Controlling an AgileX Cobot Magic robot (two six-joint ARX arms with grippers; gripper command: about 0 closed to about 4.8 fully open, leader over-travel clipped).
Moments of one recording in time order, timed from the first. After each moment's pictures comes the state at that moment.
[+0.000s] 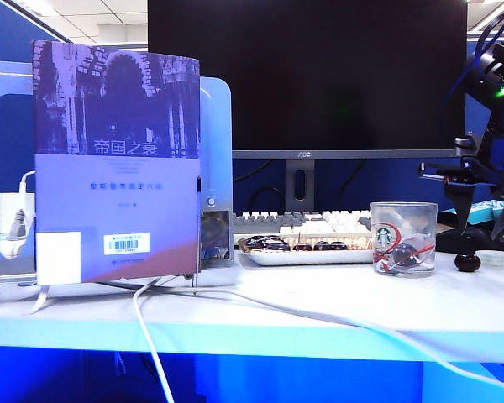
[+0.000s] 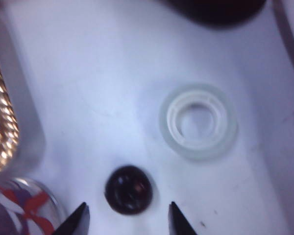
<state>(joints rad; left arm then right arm) -0.03 0.00 0.01 -0.16 0.00 0.01 0.03 1.76 1.15 -0.29 0.07 0.37</state>
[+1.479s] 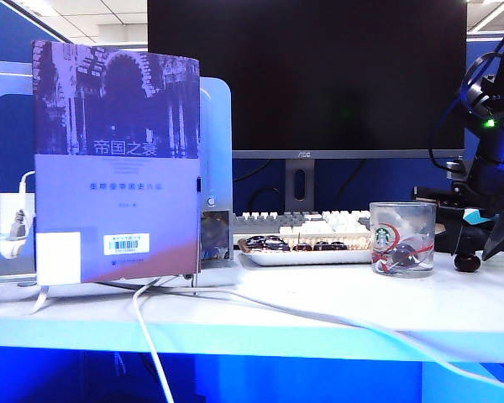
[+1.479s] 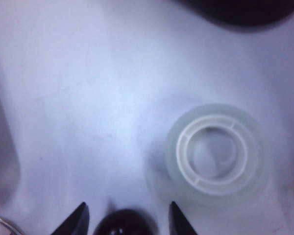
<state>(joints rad) -0.03 0.00 0.01 -0.16 0.00 0.01 0.02 1.90 1.22 -0.26 0.06 0.34</state>
